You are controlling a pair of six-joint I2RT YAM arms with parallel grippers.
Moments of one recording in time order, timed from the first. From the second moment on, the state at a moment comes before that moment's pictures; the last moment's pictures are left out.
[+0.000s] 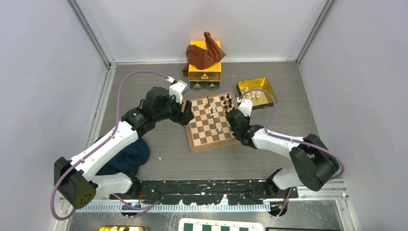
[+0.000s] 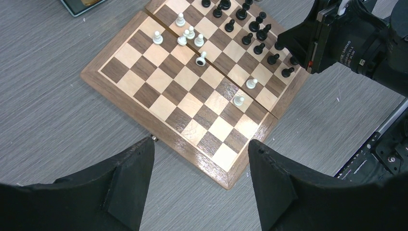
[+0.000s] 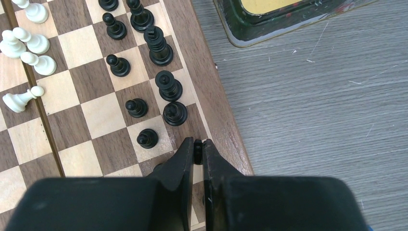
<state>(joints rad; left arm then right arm) -0.64 1.19 1.04 -0.38 0.13 -0.10 0.66 1.39 0.63 -0.02 0.64 0.53</state>
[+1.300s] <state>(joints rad) -0.64 1.20 1.04 -0.36 0.14 -0.10 0.69 1.38 0.63 -0.08 0.65 0.55</state>
